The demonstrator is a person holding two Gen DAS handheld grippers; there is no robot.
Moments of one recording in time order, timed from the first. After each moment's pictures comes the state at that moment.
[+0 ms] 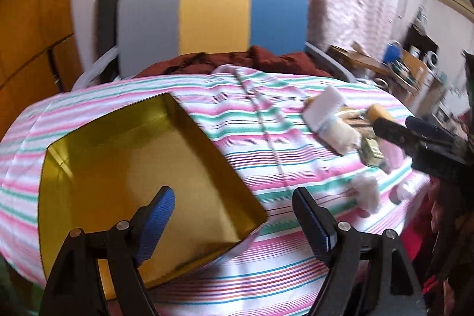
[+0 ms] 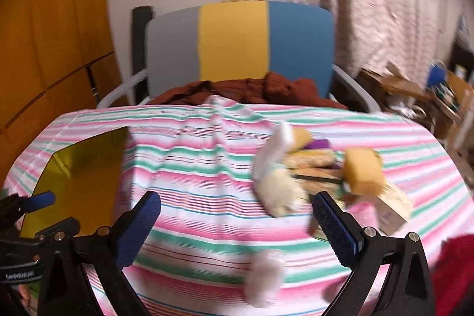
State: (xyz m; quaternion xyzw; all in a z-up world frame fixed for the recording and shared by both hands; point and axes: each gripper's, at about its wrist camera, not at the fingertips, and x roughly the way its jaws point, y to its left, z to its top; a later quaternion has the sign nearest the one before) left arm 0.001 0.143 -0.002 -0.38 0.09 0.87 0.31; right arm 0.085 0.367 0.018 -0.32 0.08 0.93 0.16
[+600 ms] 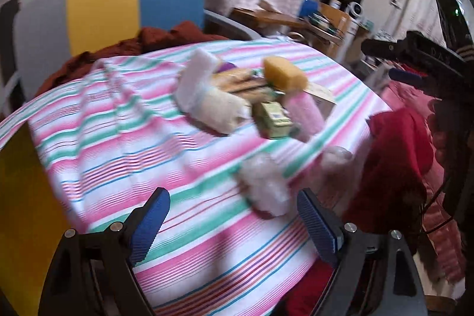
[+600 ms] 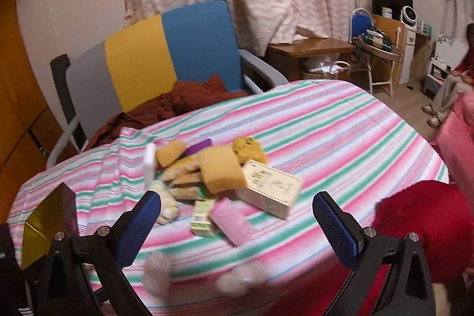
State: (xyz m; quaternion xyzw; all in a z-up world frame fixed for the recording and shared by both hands) left arm 0.046 0.279 -0.031 -0.40 0.15 0.76 0.49; right arm 0.175 0.497 0.046 -0.31 0.19 0.88 0.30
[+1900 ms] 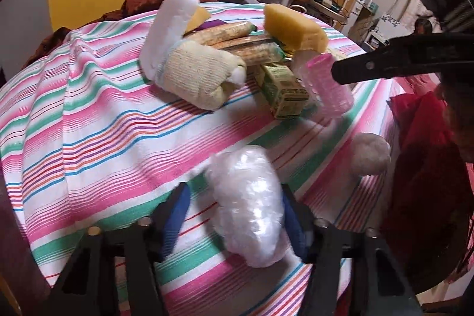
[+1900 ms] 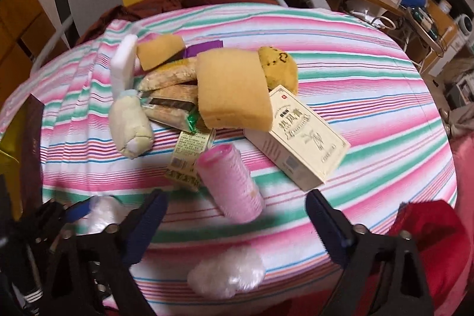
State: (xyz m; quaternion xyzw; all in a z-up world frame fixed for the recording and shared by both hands) left arm 0.036 0.329 -0.098 -0.45 0.17 0.74 0.47; right arm 0.088 0.524 -0.037 -0.54 0.14 0.80 0.22
